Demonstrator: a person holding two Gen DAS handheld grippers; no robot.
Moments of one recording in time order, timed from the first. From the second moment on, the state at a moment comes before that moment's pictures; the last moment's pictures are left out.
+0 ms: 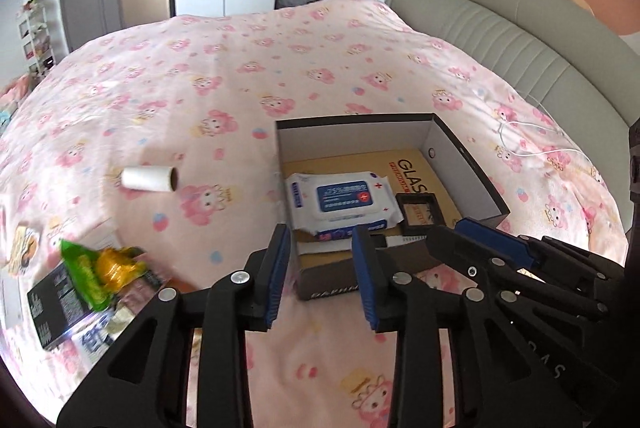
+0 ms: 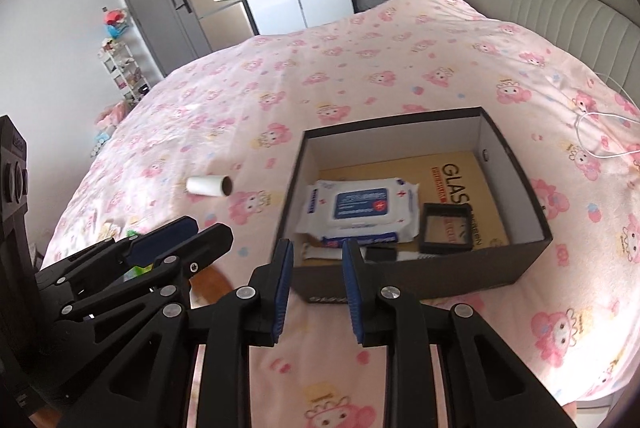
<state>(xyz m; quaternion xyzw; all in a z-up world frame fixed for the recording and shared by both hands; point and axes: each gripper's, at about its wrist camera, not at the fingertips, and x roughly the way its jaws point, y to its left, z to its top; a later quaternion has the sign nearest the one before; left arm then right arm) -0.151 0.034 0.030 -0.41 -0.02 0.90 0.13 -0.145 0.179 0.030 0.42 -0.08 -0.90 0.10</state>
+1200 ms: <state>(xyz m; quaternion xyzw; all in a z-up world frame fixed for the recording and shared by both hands) -0.049 -0.073 0.024 -0.38 -0.04 0.92 0.02 -0.069 0.071 0.016 0.41 -0.03 -0.90 0.16</state>
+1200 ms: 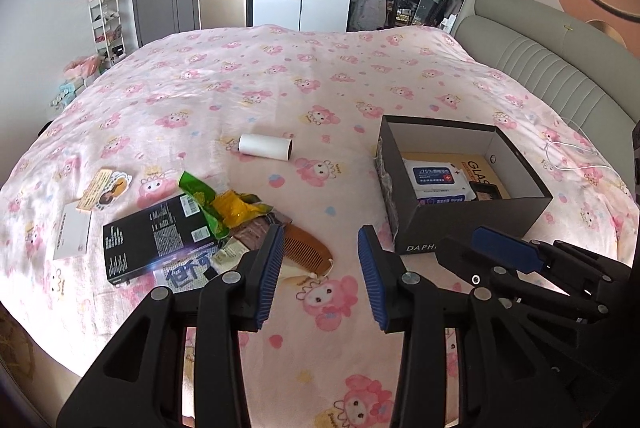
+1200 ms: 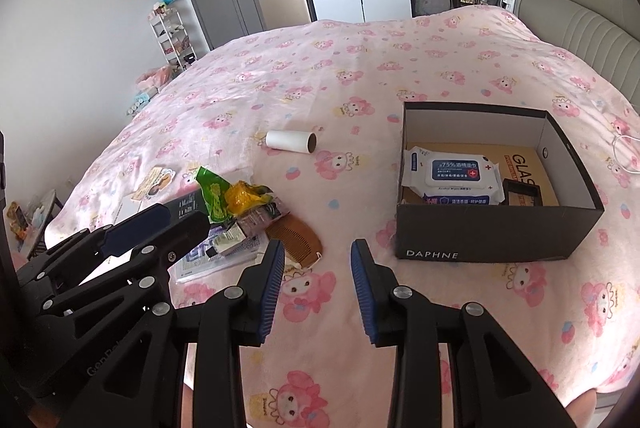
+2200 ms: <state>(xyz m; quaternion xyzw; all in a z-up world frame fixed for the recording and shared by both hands) -0.117 -0.138 -0.047 -0.44 -0.08 0.90 -0.02 -0.139 0.020 -0.032 0.45 0.01 -0.88 0.17</state>
